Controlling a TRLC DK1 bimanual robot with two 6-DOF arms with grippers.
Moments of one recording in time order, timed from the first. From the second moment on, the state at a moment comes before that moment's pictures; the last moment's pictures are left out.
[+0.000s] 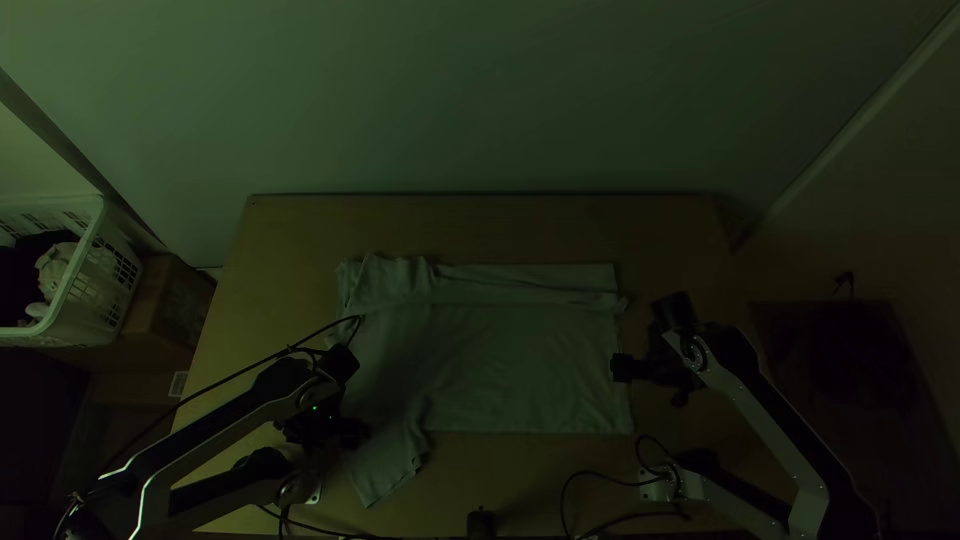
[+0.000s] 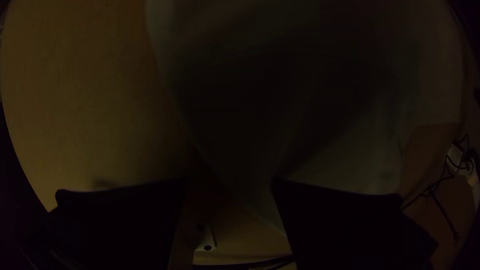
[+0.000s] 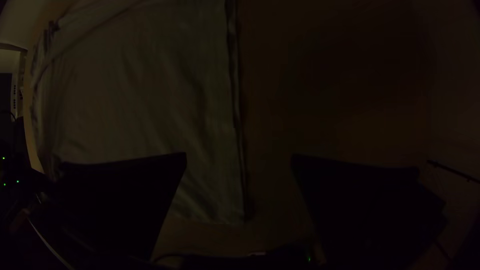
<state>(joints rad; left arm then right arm) -0.55 1.10 0.59 -1.12 0.12 -0.45 0.28 1.10 0.78 -1.04 -0.05 0.33</state>
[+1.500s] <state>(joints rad) -0.36 1.17 0.80 -1.08 0.14 -0.36 0.49 1.33 0.65 -1.14 -0.12 0.29</state>
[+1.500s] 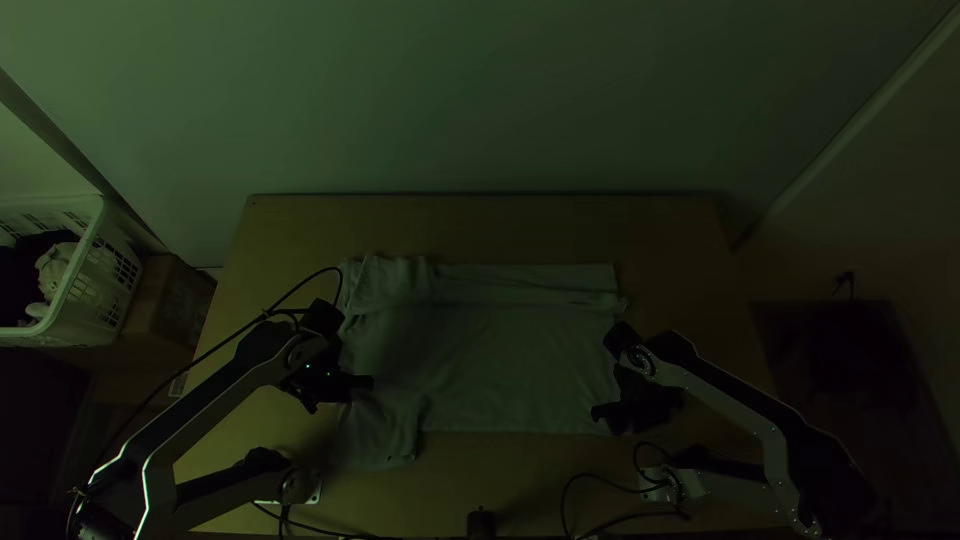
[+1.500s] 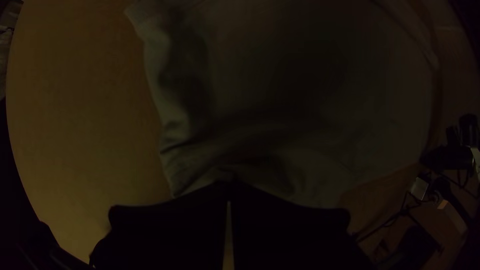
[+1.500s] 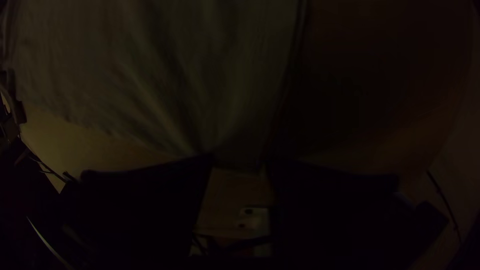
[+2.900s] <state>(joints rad) -0.06 1.46 1.30 -1.12 0.14 -0.20 0.26 1.55 1.17 -1.13 -0.06 0.14</state>
